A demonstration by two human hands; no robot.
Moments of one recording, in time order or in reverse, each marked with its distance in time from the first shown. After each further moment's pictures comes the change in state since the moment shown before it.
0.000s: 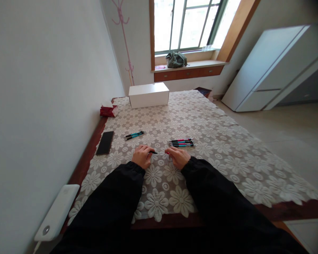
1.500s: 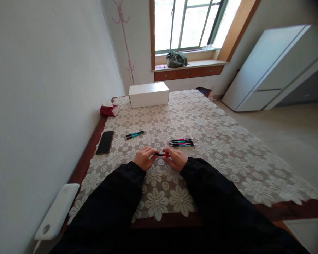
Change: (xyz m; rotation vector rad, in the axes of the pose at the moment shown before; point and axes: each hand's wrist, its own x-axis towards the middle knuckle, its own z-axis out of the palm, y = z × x) left_hand -0.002 0.008 0.000 -0.158 0.036 0.169; right_hand -0.002 -0.010 0.008 0.170 0.123 -0.082
